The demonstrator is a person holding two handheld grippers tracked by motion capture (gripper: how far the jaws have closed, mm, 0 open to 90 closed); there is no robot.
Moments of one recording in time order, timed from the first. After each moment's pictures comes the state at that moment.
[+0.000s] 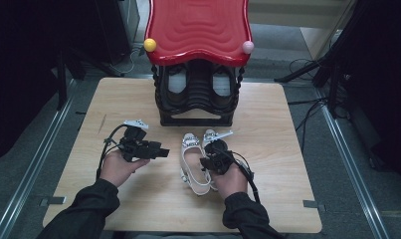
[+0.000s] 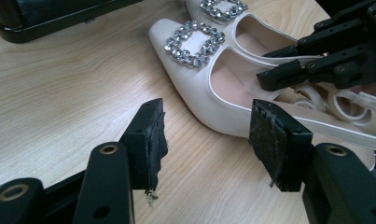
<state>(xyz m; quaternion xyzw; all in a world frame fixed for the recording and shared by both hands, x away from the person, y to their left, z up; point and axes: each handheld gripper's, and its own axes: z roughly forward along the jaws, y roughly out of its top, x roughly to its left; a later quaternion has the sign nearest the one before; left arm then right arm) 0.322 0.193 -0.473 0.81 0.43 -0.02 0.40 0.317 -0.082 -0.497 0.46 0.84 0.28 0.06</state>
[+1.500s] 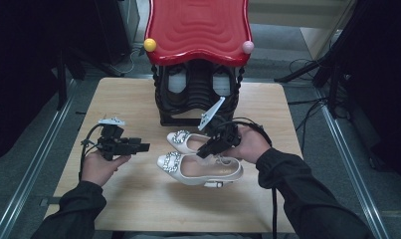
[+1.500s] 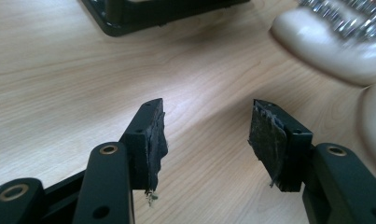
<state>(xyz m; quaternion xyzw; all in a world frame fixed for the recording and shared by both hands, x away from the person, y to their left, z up) 0.315 0.249 -0.469 0.76 0.49 0.02 0.42 0.348 -0.084 -0.390 0.10 0.95 0.28 -0.08</state>
